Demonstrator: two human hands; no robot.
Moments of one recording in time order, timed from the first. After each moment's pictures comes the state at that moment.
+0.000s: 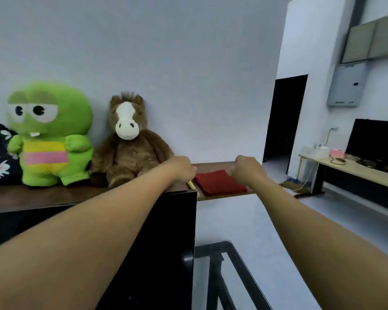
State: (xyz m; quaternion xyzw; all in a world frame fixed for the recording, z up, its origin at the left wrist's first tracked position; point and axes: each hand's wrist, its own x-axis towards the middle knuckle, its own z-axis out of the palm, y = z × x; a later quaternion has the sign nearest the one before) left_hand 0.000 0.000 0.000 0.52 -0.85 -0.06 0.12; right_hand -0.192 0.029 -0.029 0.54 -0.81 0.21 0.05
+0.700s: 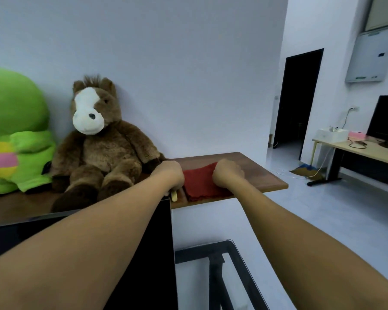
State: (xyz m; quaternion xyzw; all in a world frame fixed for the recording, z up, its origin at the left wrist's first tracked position) left_hand -0.080 -0.076 -0.044 0.65 -0.76 -0.05 -0.03; right_hand -0.226 -0.060 -0.075 0.52 -0.83 0.21 -0.05
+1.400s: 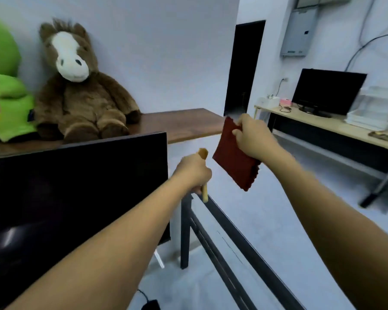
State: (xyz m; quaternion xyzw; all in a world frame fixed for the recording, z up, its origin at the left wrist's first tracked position) left_hand -0.052 0.098 -0.115 0.46 -0.80 -0.35 0.13; right_hand -0.196 0.163 -0.059 0.51 -0.82 0.26 0.08
